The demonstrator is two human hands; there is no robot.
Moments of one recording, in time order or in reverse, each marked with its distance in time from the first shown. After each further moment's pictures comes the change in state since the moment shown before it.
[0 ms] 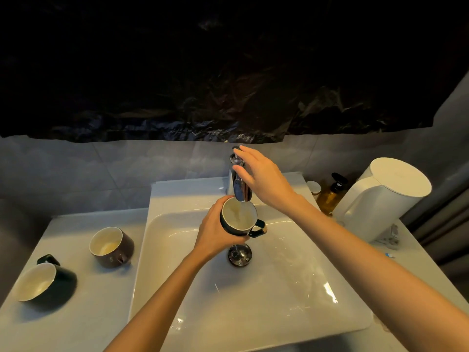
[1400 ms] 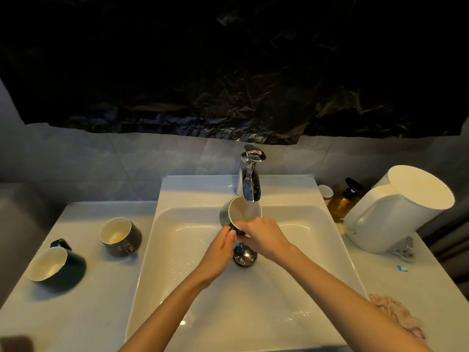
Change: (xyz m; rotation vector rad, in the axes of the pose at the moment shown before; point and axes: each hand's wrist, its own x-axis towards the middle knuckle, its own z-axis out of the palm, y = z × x) left_hand -0.047 -0.001 0.010 -0.254 -0.078 -0.251; right_hand -0.074 0.014 0.074 -0.375 -0.457 -0.133
